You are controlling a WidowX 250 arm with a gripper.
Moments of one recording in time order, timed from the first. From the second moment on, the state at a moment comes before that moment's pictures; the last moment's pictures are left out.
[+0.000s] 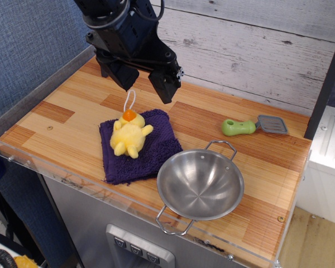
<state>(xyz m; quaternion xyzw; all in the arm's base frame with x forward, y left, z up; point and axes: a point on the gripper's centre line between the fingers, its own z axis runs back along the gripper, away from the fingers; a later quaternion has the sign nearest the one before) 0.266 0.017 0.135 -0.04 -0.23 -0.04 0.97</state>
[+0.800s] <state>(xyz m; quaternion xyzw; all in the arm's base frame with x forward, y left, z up) 0.286 -0.017 0.130 -0.05 -0.22 -0.13 0.96</state>
